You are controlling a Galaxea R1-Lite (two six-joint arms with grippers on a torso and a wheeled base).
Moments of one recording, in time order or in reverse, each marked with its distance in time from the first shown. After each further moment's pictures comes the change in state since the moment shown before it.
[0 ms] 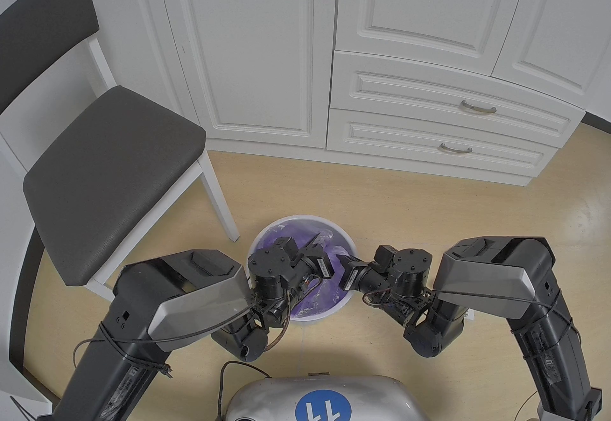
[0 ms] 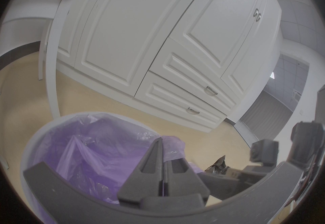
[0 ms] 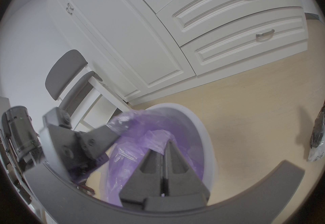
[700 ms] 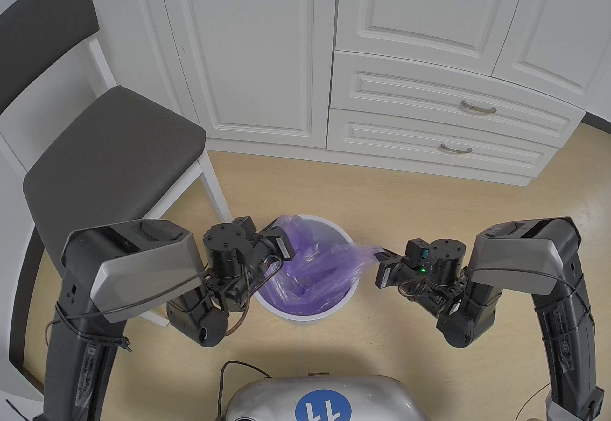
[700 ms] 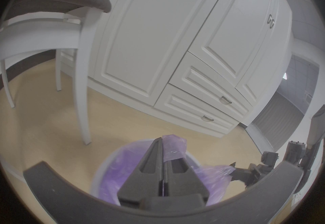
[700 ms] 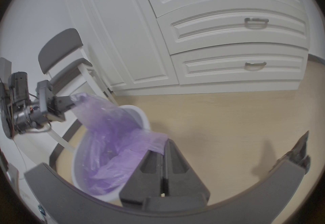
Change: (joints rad) left arm 0.115 -0.175 0.191 0.028 -0.010 -0.010; right arm -0.123 -0.095 0.166 0.000 0.003 -0.260
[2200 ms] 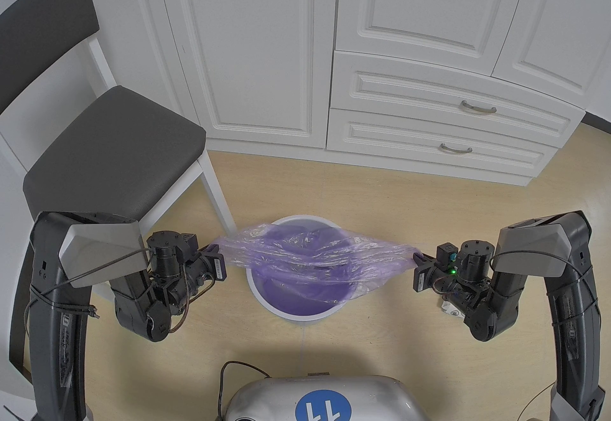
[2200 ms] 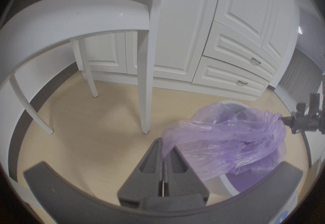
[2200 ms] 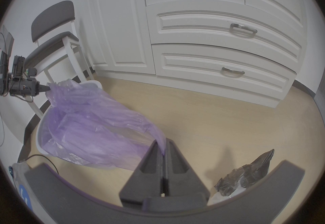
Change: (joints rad) left arm 0.253 -0.039 0.227 0.068 -0.075 0.280; right arm -0.176 0.011 0.090 0.000 0.006 -0.253
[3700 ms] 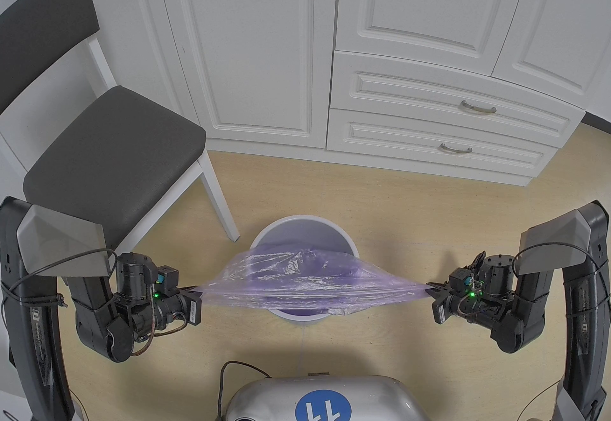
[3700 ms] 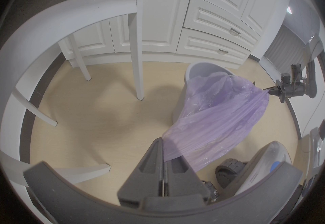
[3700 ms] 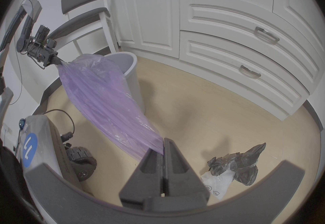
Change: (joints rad) left arm 0.079 -0.161 0.356 0.073 -0.184 0.187; right arm -0.072 -0.088 0.282 0.000 0.201 -0.270
